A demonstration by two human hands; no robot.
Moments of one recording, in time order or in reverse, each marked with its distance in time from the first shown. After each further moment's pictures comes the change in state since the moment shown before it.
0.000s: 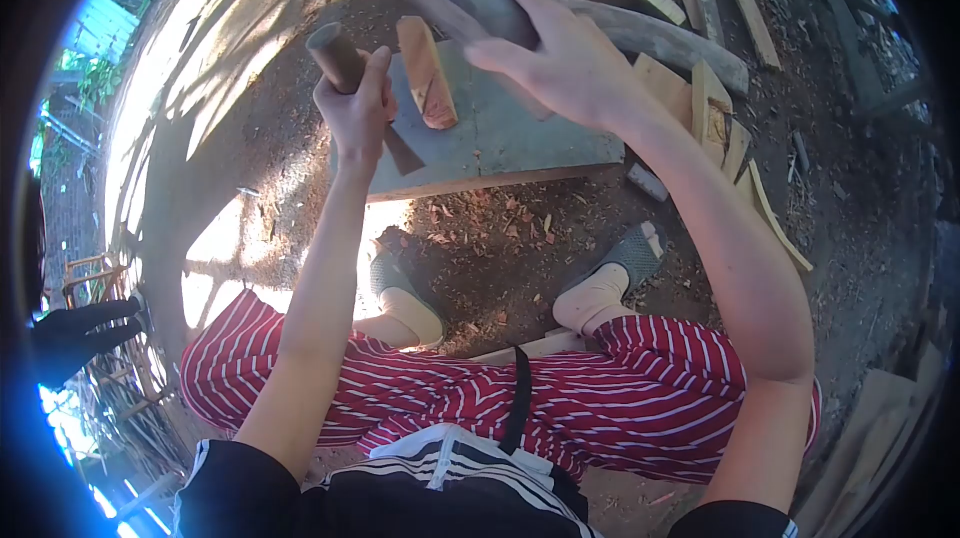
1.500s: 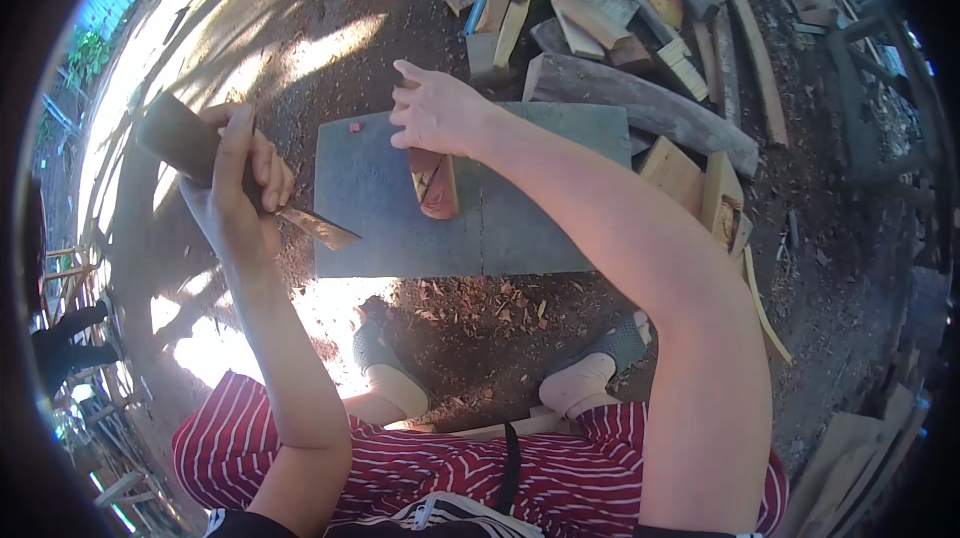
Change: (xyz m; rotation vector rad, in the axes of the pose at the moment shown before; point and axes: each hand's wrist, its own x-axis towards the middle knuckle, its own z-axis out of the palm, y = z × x) left_hand 0.044 0.072 -0.049 -0.152 0.085 -0.027; right_hand 0.143 0.059 0.141 -0.985 -0.593 -0.923
